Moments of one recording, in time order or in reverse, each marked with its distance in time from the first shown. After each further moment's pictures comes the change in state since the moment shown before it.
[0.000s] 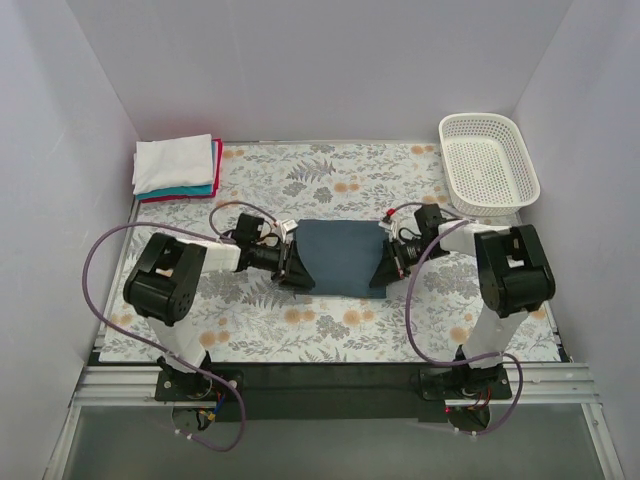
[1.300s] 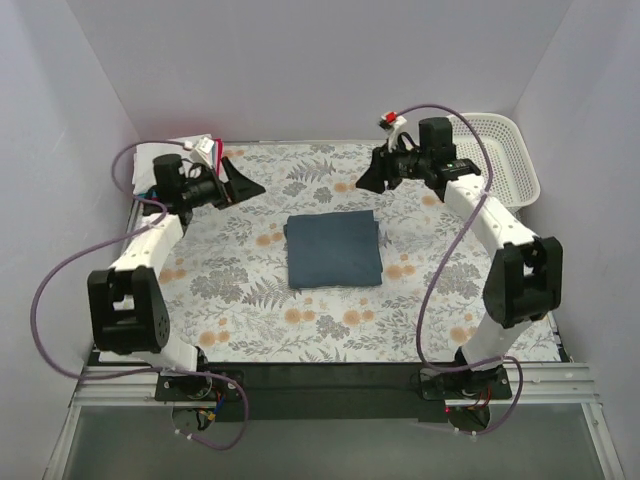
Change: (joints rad) left arm 0.366 -0.215 0.321 -0.036 -0.196 -0.004; right arm -0.003 -0.073 0.593 0.172 0.314 0.103
